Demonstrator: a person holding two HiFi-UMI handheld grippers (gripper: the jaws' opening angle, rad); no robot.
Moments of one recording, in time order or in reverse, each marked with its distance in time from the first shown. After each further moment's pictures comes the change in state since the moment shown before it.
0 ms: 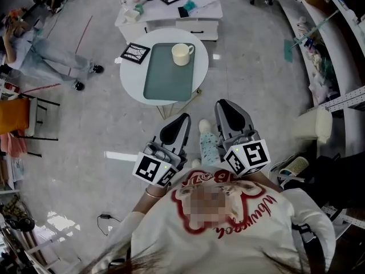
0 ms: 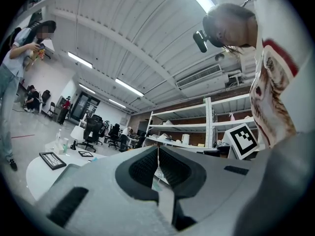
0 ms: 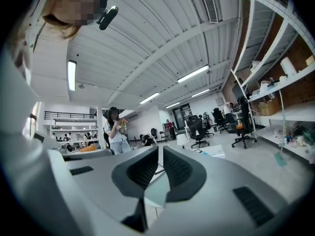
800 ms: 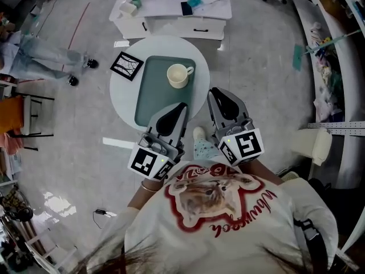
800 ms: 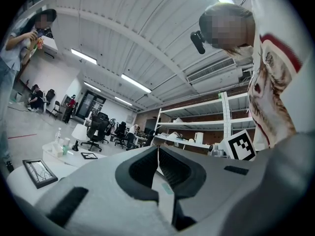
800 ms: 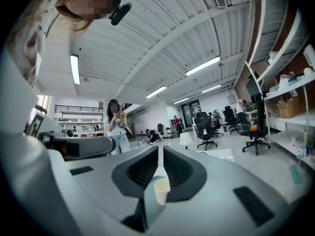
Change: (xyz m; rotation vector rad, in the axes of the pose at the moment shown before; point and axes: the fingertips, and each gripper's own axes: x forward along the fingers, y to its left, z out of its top) left arm 0.161 0.122 0.001 -0.034 0.028 0.064; right arm 0.186 -0.101 0.004 -0.089 0.051 0.119
